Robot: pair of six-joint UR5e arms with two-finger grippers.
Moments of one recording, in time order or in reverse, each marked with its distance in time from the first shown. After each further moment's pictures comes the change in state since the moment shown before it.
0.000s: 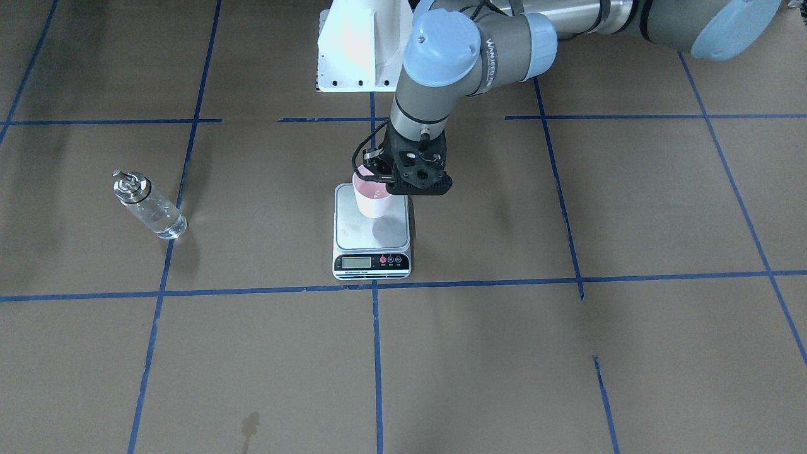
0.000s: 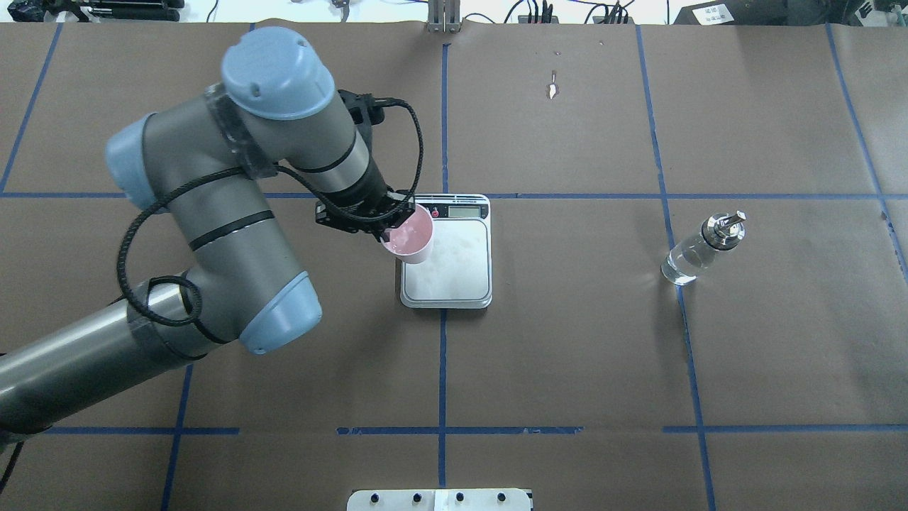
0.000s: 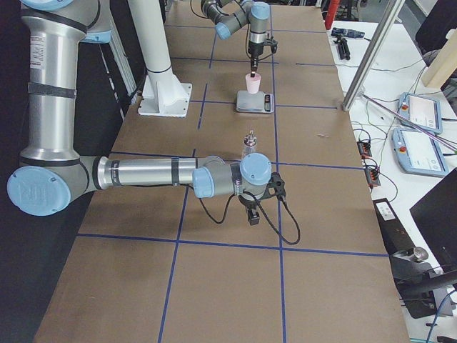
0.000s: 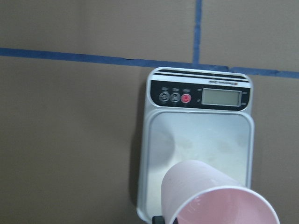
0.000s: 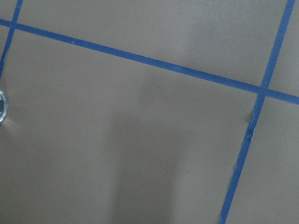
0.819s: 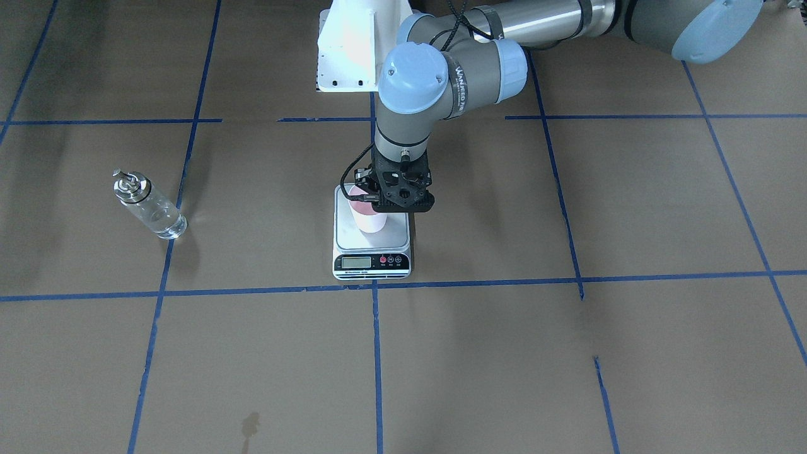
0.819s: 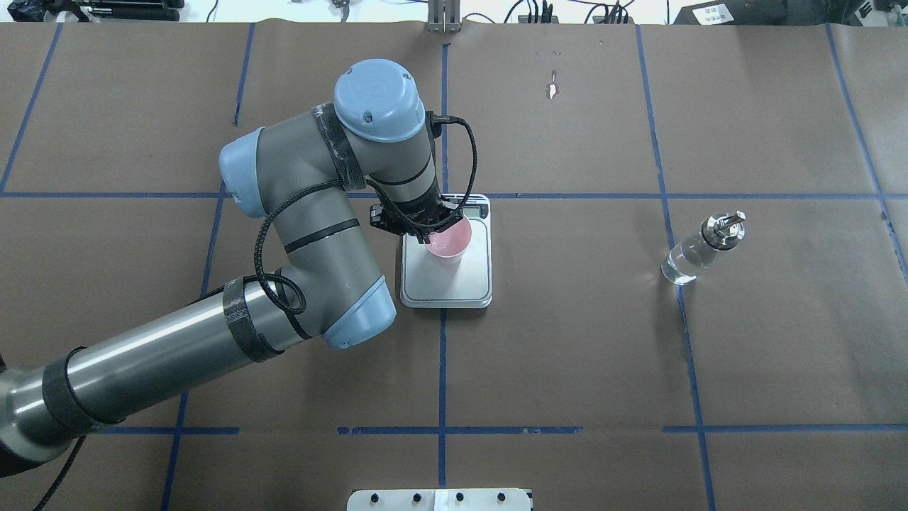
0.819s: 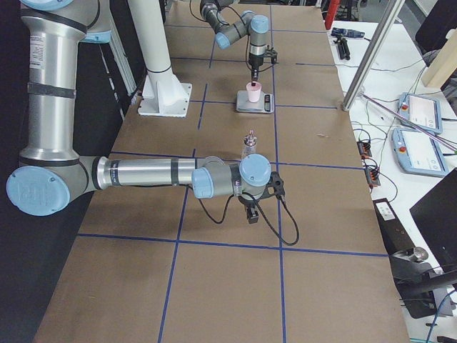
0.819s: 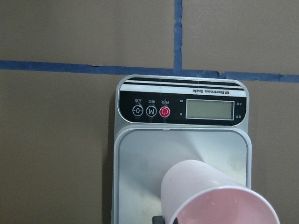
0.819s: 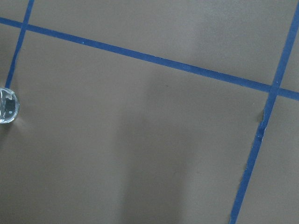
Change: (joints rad) left arm 0.031 -0.019 0.088 -0.033 0.059 0.007; right arm 0.000 -0.002 -0.001 0.002 0.024 0.000
